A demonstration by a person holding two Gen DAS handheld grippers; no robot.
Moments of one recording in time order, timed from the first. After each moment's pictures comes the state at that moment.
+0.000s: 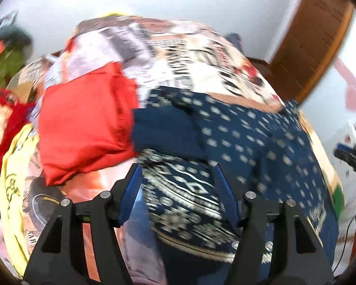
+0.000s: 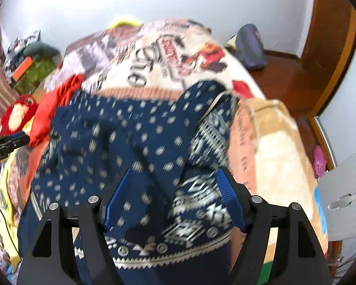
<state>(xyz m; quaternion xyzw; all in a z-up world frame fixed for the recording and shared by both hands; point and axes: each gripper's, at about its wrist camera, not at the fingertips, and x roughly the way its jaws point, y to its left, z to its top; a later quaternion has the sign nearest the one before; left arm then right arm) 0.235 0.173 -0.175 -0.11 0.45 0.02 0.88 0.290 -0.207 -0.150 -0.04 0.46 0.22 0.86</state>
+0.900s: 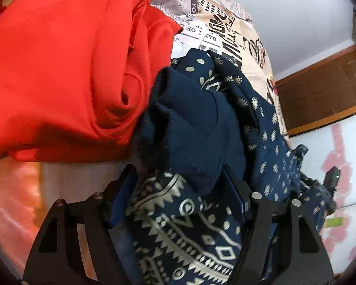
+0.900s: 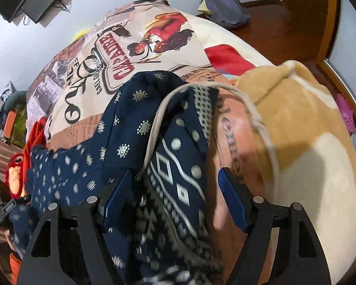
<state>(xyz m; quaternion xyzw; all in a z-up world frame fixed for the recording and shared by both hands) 0.316 0.236 -0.296 -0.35 0.50 -0.02 0.79 0.424 -0.218 -0.249 0.10 0.54 0.19 0.81</state>
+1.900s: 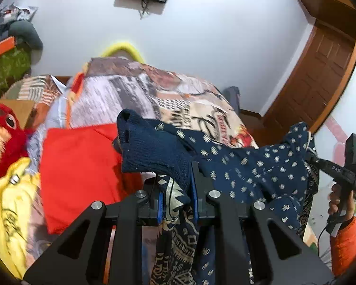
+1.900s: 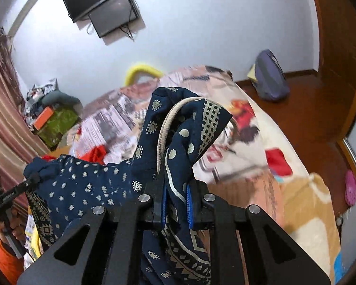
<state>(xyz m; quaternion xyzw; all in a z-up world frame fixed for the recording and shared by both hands) 0.280 0.232 -0.099 -0.18 0.33 0.02 0.93 0.404 -0.144 -0.089 0.06 0.38 0.30 0.87</state>
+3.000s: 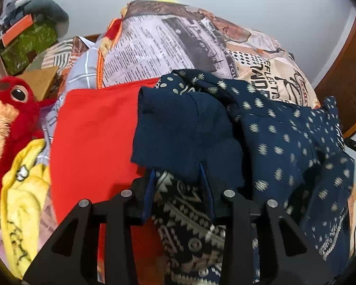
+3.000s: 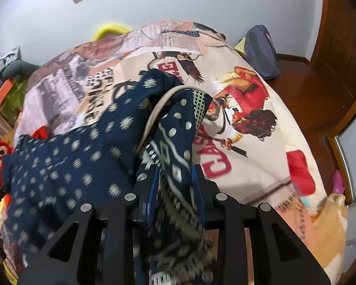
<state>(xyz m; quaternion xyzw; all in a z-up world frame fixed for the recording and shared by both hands) 0.350 0.301 -0.227 -0.14 0.45 0.13 0.87 0.485 -0.070 -0.185 -0.02 0.47 0.22 0.85</state>
